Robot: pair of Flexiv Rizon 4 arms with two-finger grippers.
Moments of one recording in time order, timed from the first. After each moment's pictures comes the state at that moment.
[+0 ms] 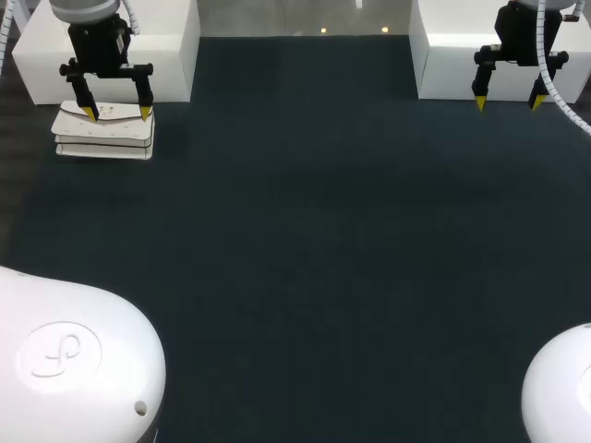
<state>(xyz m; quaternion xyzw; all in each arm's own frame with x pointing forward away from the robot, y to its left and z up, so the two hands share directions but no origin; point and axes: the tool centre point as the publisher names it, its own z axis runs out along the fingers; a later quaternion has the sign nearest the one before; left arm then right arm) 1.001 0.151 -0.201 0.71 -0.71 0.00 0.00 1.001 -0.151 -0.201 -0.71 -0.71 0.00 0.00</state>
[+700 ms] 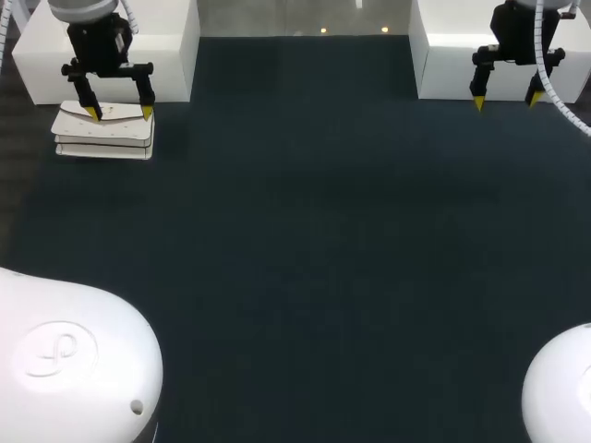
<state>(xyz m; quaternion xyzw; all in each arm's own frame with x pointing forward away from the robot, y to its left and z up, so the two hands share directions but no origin) 1.000 0.146 -0.200 0.69 -0.73 0.02 0.03 1.007 -0.142 -0.201 -0.66 -0.75 -0.01 -0.01</state>
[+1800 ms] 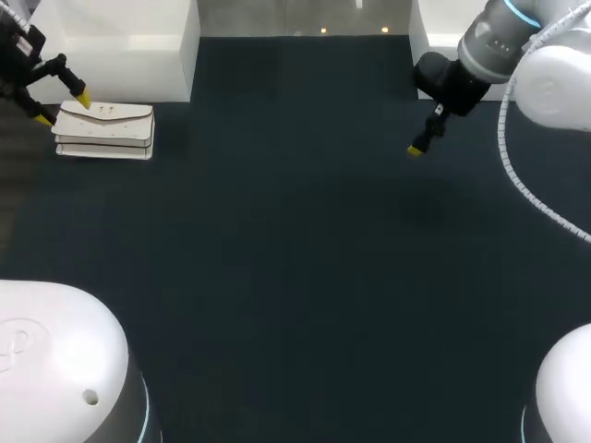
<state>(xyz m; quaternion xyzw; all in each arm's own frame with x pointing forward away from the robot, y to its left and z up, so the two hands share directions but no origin) 1.051 0.263 -0.231 0.69 -0.68 0.19 0.14 1.017 -0.020 -0.274 -0.23 -0.95 -0.19 -0.08</state>
